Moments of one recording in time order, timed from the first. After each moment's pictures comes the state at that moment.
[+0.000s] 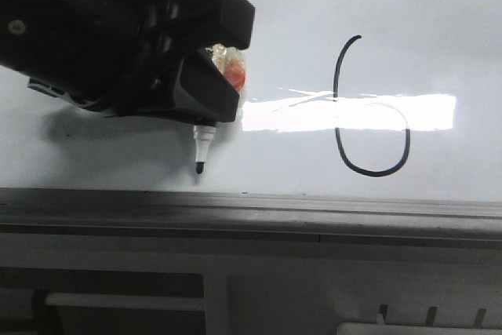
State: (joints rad) left arm -0.83 1.35 -0.71 -1.72 0.00 1.31; right arm 0.61 0.60 -0.85 0.40 0.72 -0.59
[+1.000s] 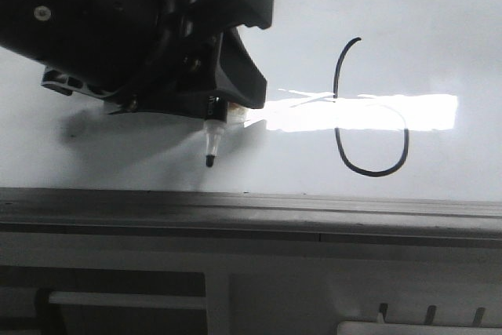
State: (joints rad) left arm -0.84 1.39 -0.73 -1.77 -0.01 1.30; right arm 0.61 0.60 -0.81 0.40 0.71 -0.57
